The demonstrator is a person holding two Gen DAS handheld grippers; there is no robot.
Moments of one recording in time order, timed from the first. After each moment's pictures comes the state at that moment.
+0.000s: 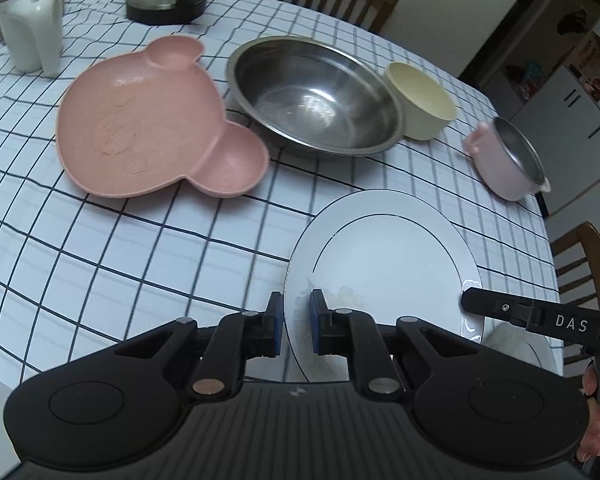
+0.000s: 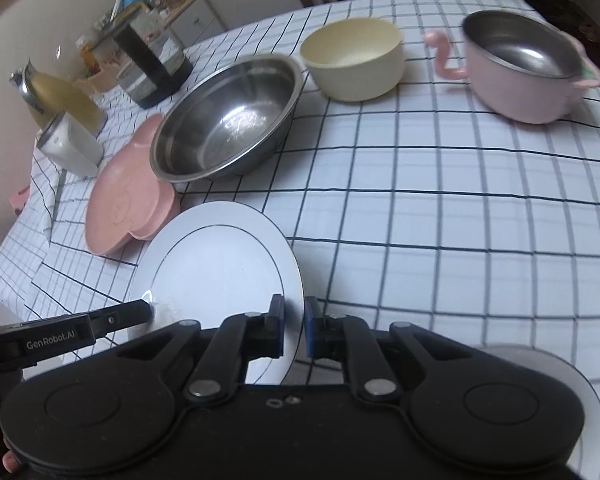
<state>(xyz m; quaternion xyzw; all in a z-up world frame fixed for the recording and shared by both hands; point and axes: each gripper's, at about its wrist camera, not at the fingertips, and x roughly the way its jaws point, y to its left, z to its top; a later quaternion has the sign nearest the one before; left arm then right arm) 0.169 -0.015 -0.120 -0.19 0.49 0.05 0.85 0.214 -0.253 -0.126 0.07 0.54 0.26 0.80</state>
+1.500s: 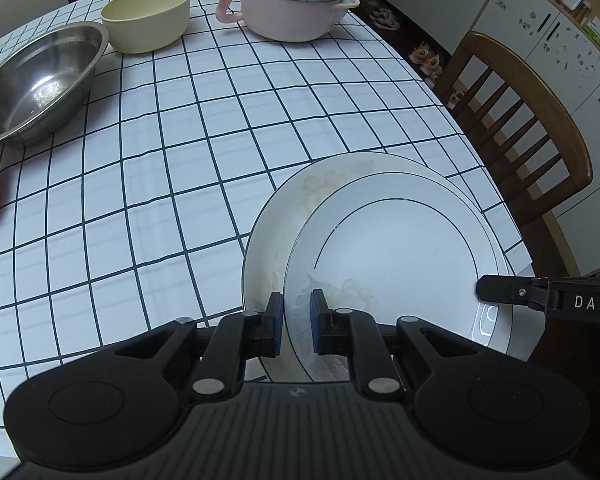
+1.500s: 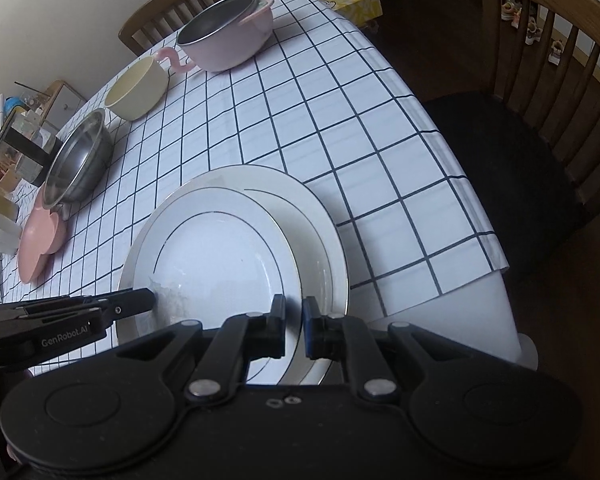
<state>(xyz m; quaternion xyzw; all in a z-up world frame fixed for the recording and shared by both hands) 0.168 -0.199 -0.149 0.00 0.55 -0.15 0.82 0.097 -0.432 -0.147 0.19 0.54 0.07 0.81</state>
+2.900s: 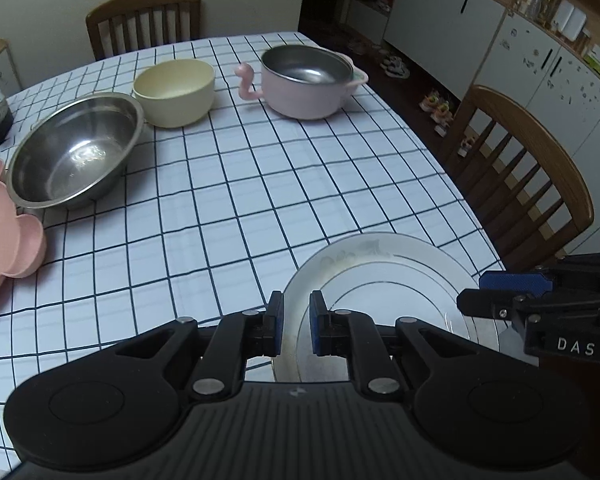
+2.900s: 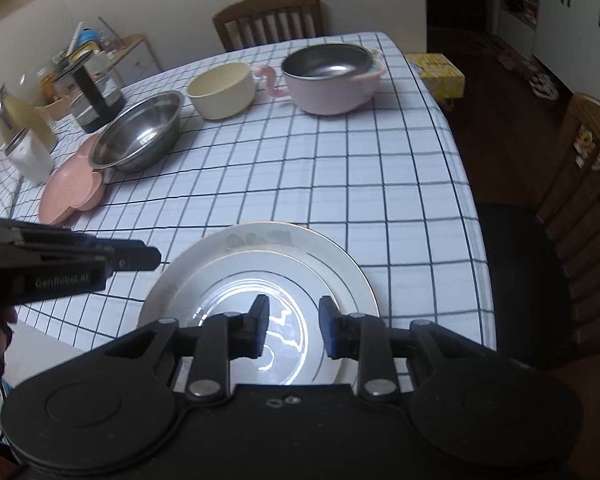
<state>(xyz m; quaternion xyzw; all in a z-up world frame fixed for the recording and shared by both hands) 0.168 -0.188 -0.096 0.00 0.48 -0.12 0.87 0.116 -0.396 -0.102 0.04 0.48 0.17 0.86</state>
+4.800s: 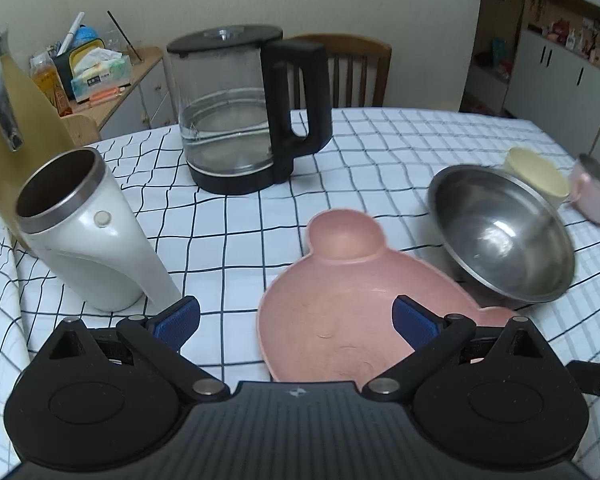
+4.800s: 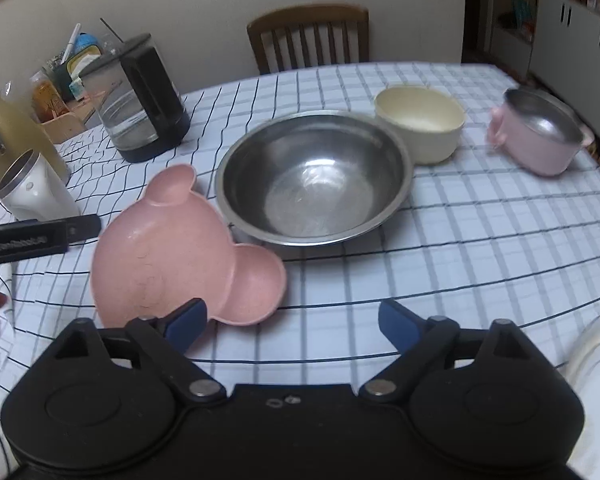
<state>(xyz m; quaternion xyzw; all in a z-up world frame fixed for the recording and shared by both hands) 0.261 0.198 -0.114 0.01 0.41 0.01 0.91 0.184 -0.063 -0.115 0.06 0.46 0.11 0.88</state>
